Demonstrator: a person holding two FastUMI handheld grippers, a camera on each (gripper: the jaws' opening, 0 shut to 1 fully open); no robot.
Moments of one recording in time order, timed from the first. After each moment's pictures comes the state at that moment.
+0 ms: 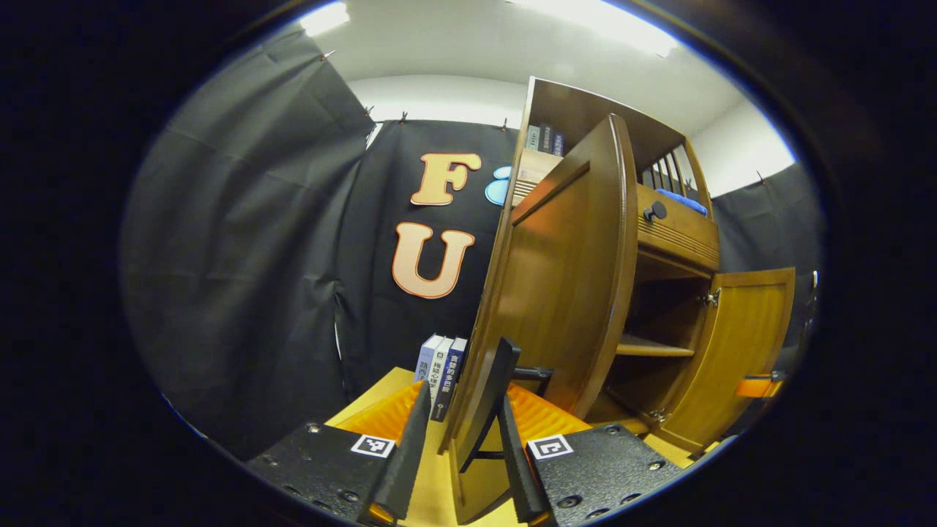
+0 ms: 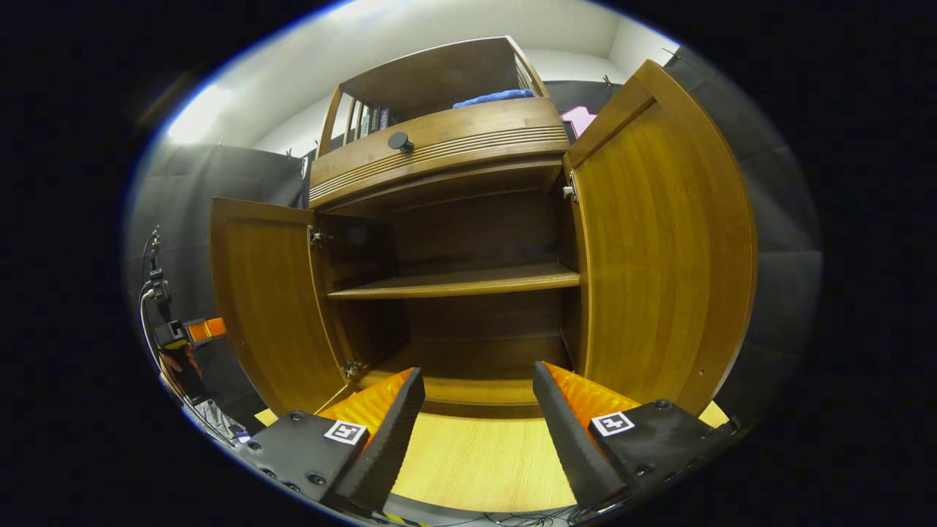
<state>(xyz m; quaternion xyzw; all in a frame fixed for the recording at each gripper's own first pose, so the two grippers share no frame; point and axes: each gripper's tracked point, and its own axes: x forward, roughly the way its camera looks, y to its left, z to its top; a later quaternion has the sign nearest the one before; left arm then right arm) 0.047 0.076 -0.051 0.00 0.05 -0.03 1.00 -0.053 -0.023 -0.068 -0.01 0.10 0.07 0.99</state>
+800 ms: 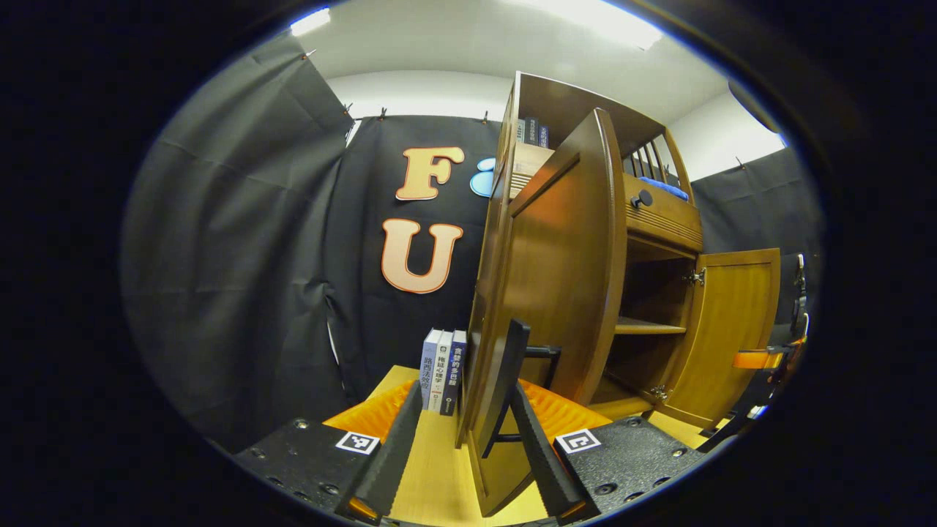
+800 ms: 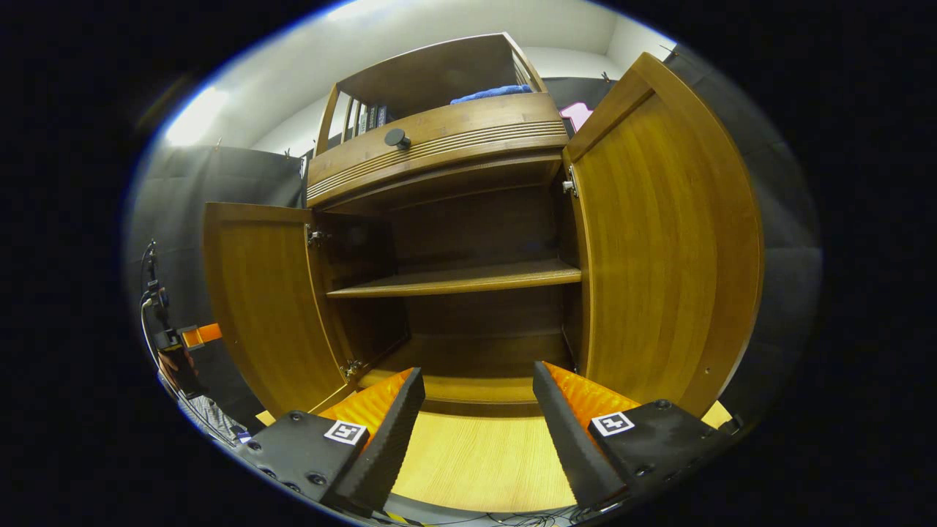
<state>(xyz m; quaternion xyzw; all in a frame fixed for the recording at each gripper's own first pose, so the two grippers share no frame) 0.027 0.107 -0.045 0.01 0.07 -0.06 1.00 -0.046 -0.023 -0.072 0.00 0.11 0.07 0.99</state>
